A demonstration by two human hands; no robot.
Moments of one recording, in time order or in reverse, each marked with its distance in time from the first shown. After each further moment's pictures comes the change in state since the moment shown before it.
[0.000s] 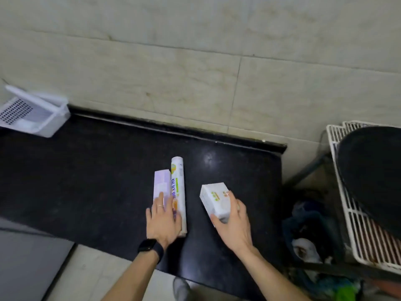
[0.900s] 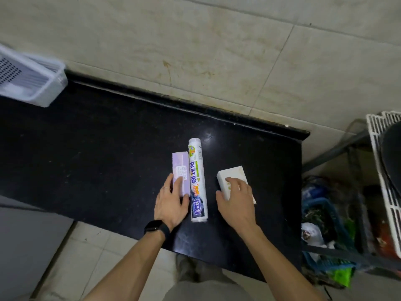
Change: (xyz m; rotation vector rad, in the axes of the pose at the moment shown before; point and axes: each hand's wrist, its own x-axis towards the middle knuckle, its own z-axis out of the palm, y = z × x) left_hand 0.031 -0.066 0.010 -0.277 -0.029 0.071; right_hand 0.017 -0.068 0.054 -0.208 0.064 -0.043
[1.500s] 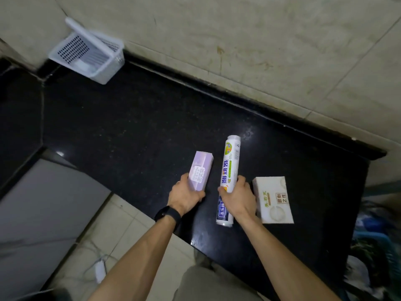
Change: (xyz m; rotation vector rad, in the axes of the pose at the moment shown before) left_hand 0.015 -0.014 -0.042 -0.273 -0.092 -0.484; right_hand 0.049 -0.037 0.076 -0.044 -0.298 0.097
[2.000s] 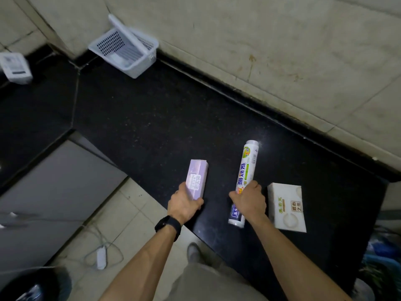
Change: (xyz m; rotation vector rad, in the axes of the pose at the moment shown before) left_hand -0.038 -0.050 -0.017 -0.094 0.073 -0.114; right_hand -0.004 -0.015 0.005 -0.124 -0.049 -0.008
